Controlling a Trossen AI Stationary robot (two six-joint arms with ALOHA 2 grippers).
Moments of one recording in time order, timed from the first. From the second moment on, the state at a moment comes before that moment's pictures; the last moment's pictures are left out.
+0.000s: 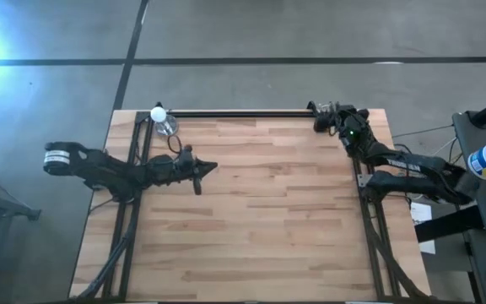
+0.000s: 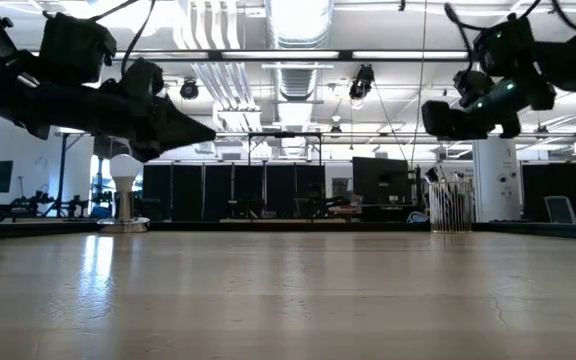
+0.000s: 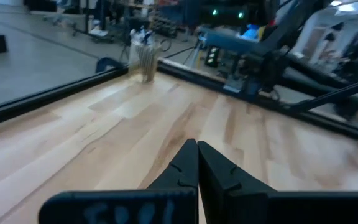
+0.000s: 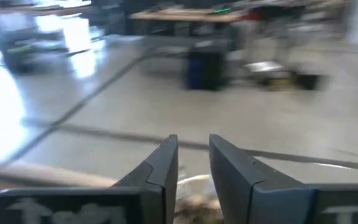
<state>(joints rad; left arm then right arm) 0.16 1.25 0.16 1.04 -0.13 -0.26 -0.75 0.98 0.32 0.47 0.60 0.13</state>
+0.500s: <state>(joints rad) 0.29 0.92 0.03 0.87 -0.02 -0.26 -0.54 0.81 0.22 0.45 -0.13 -0.01</state>
